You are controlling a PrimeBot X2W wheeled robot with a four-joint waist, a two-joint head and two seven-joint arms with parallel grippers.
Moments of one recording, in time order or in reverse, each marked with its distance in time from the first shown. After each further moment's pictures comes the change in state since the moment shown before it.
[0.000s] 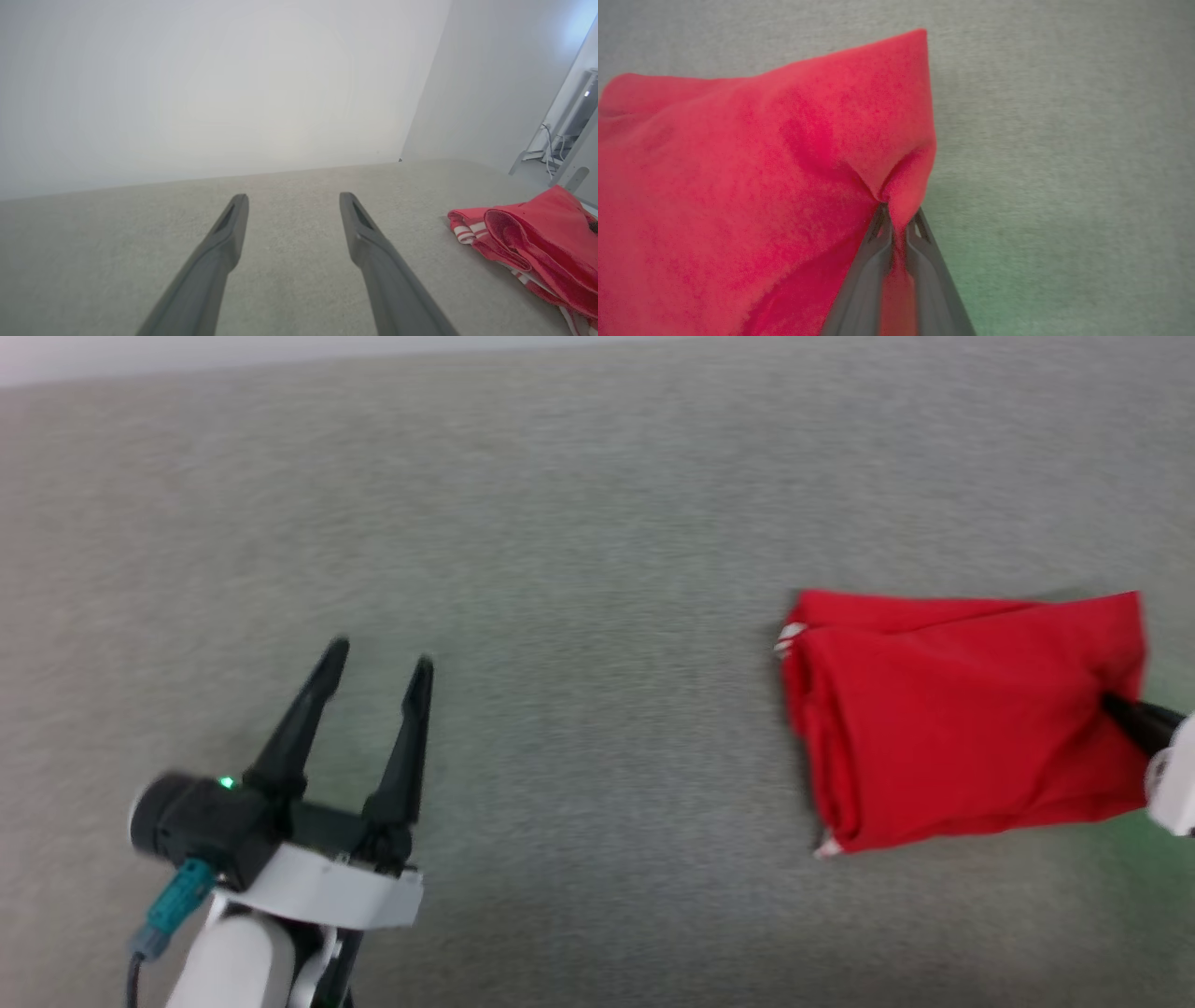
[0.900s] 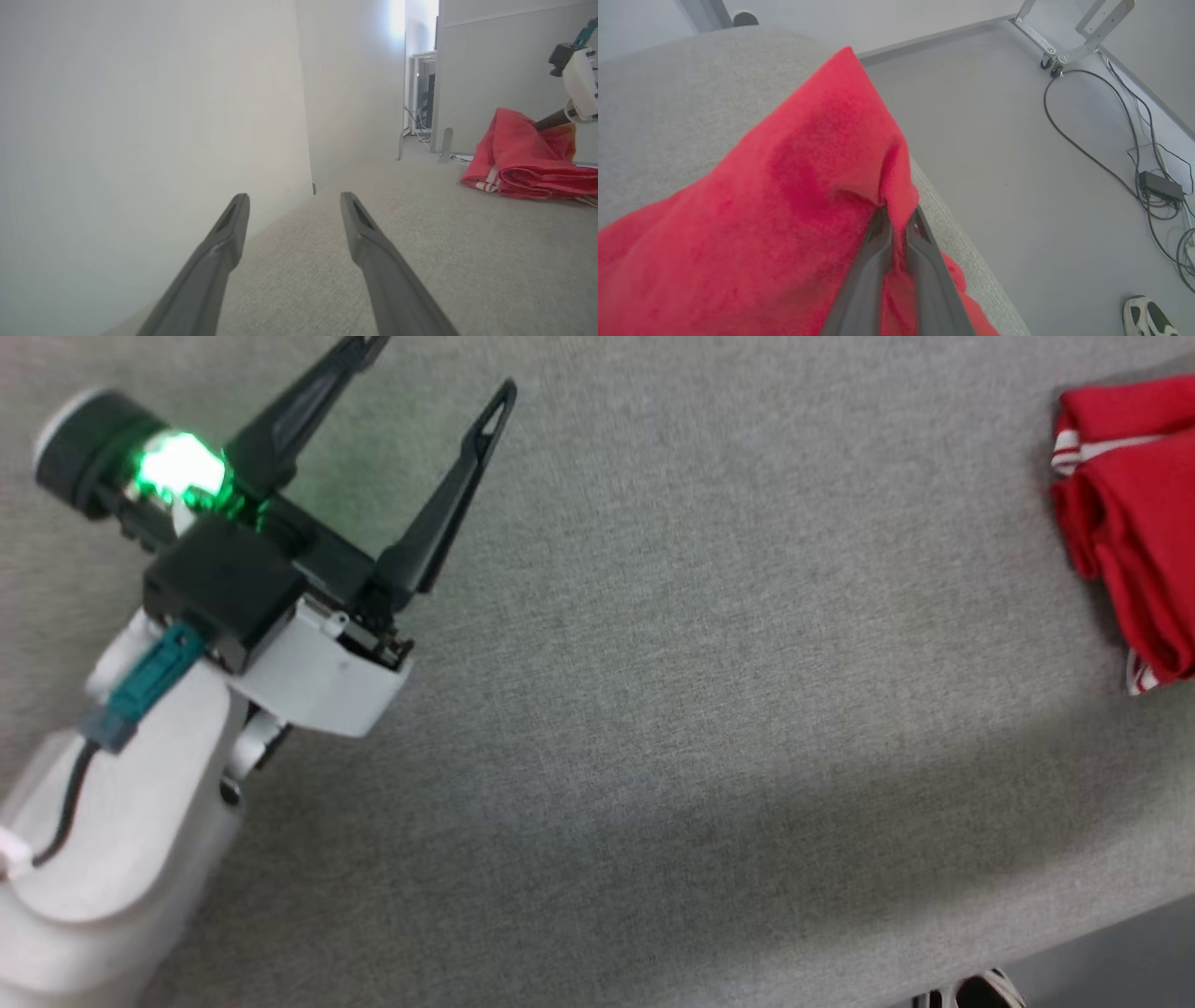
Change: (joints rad) left arm -0.590 0.291 -0.330 -0.001 0.017 -0.002 0.000; right arm -0.503 -0.064 -0.114 0.595 -0.060 0.000 -0.388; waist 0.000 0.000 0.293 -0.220
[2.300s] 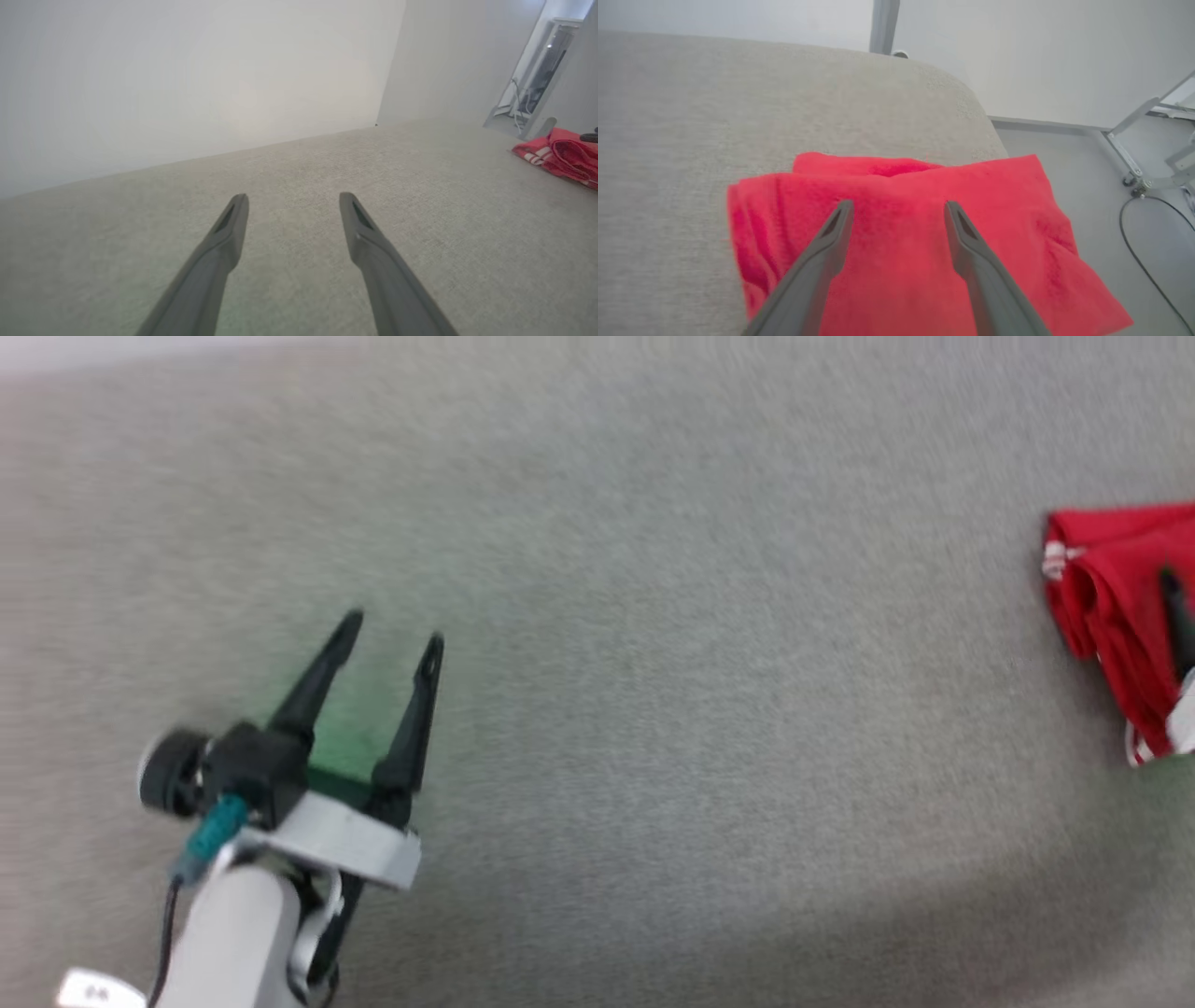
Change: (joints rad) left arm 0.439 -0.208 0.220 0.163 -0.017 0.034 0.000; right arm 0.124 0.043 0.464 0.043 -0.019 0.000 -0.384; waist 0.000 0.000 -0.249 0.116
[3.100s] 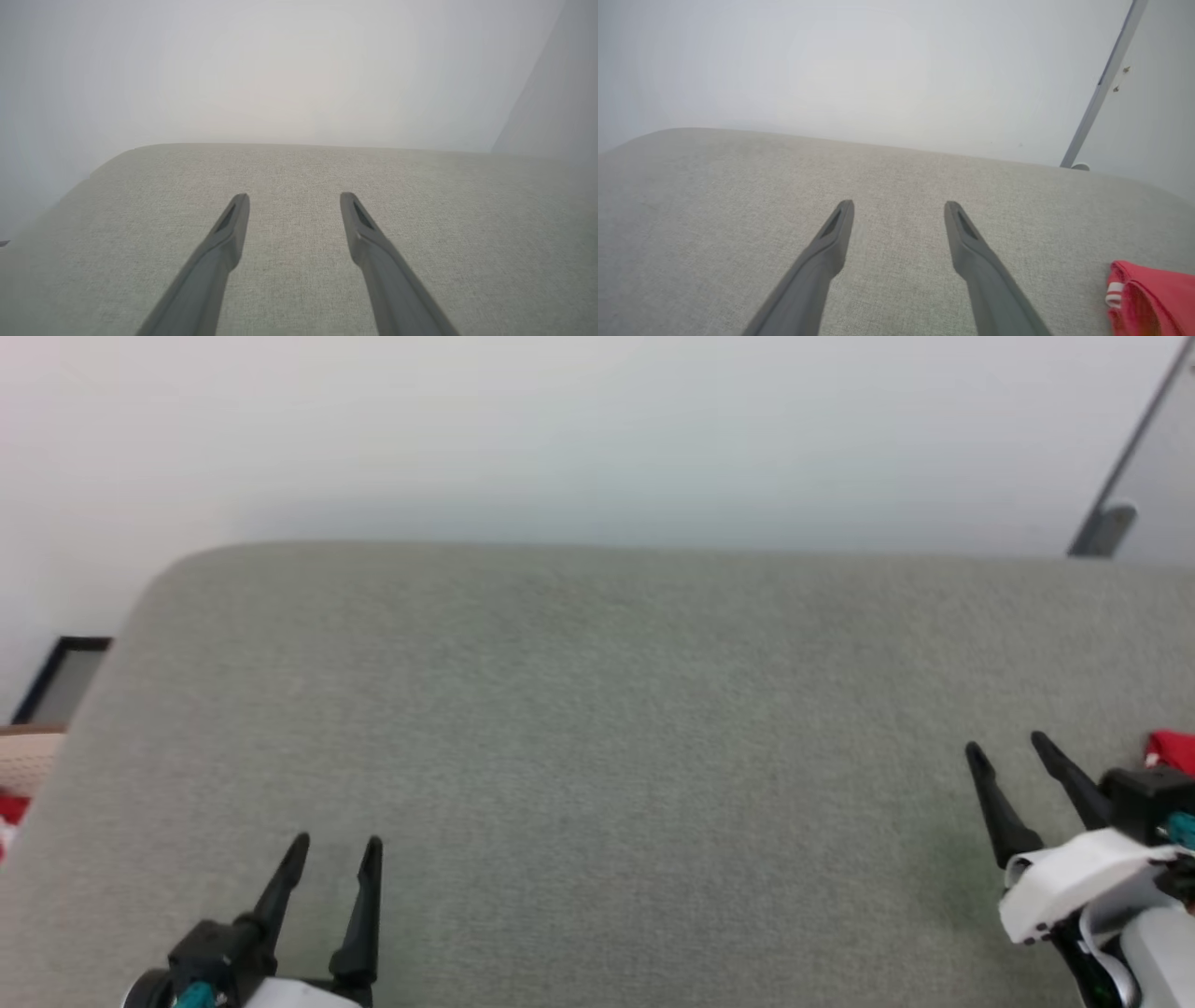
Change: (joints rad) left arm 0.362 -0.139 0.229 0.031 0.035 -0.032 0.000; right arm 0.460 0.206 -0.186 -0.386 -0.184 0.000 -0.039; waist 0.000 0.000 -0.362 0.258
